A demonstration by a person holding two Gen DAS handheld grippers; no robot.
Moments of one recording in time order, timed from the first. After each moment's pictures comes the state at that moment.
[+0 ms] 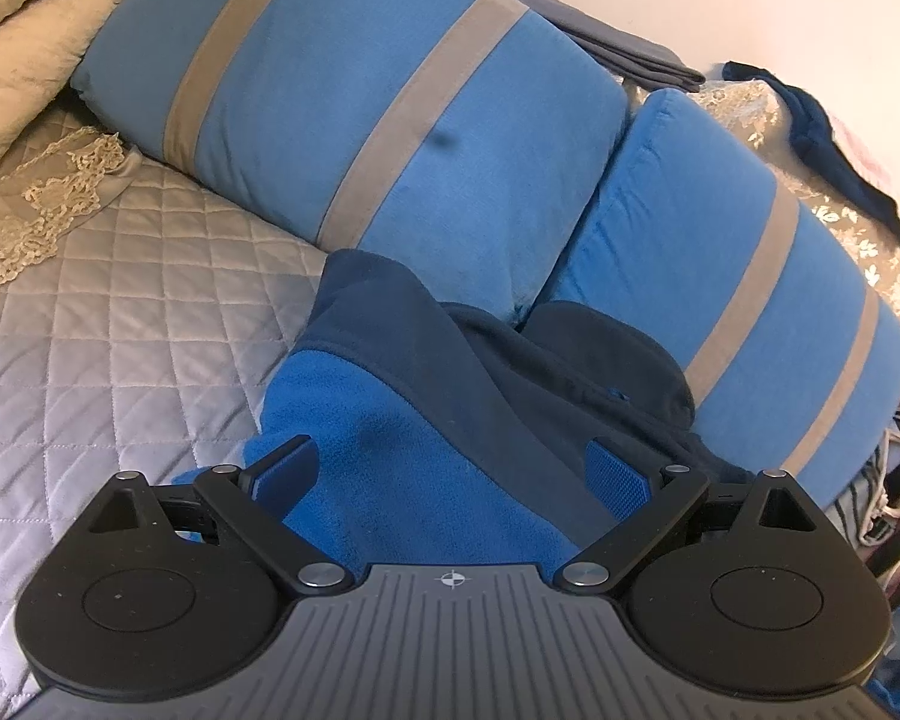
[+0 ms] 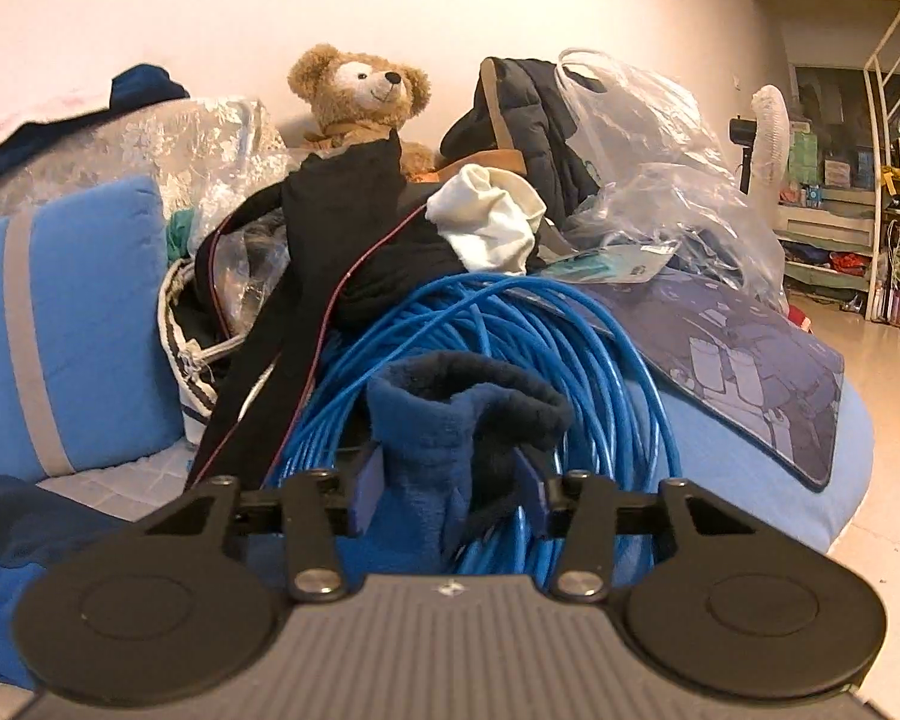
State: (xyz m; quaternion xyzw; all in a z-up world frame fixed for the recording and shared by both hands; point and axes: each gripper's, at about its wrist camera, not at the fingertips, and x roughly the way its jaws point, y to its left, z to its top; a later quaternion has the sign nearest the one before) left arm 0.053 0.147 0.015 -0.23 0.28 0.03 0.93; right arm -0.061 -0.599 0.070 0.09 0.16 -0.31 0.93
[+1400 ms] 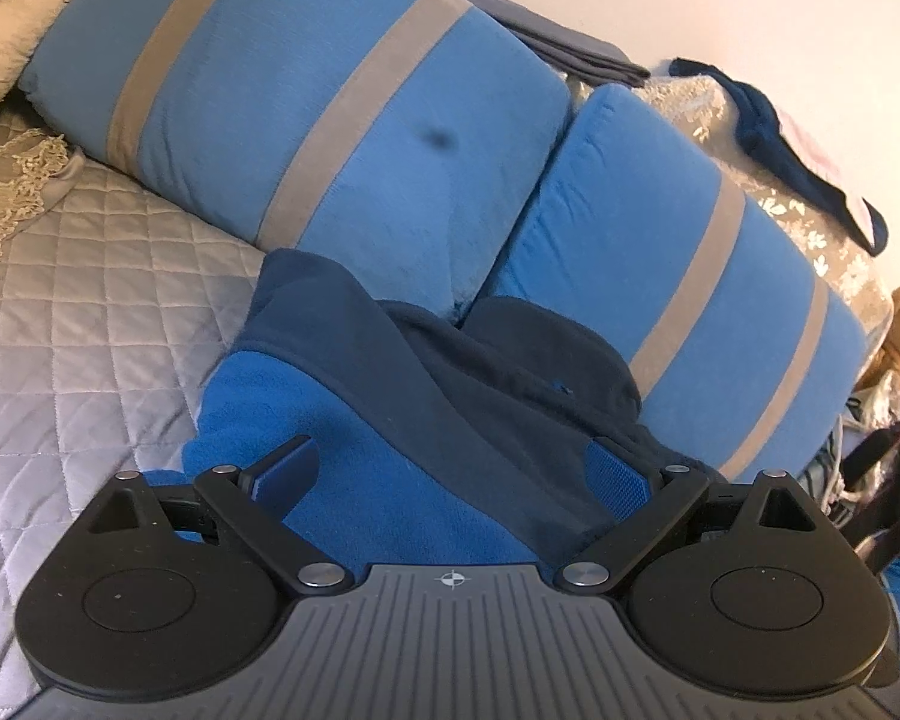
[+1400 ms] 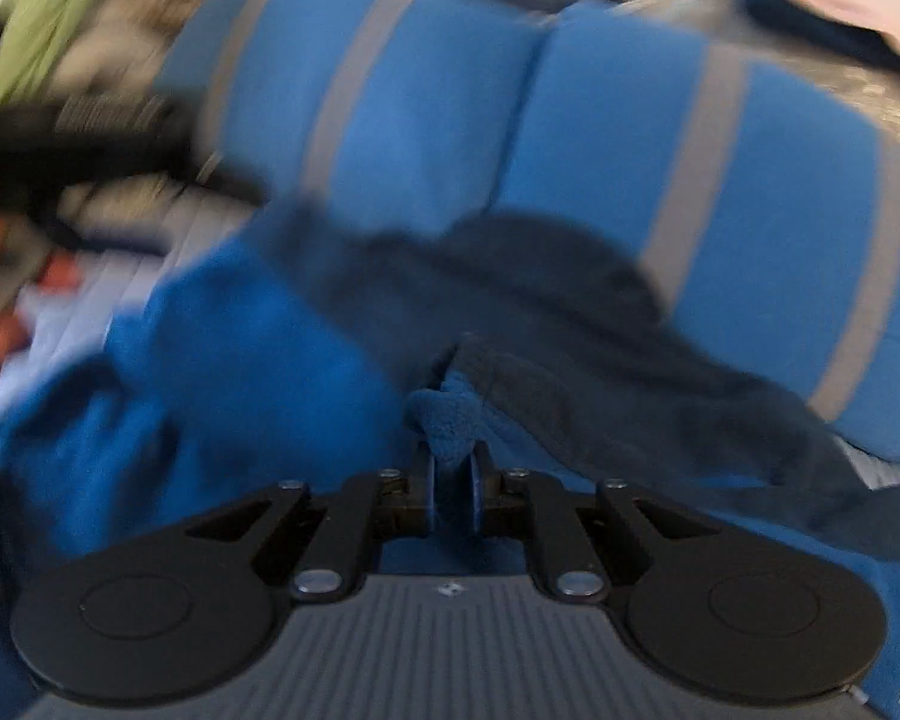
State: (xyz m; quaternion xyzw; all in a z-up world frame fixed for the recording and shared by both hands) left arm 0.059 0.136 0.019 -0.23 0.27 -0.02 0.94; right arm 0.102 -0.133 0.047 -0.15 0.29 0.19 0.93
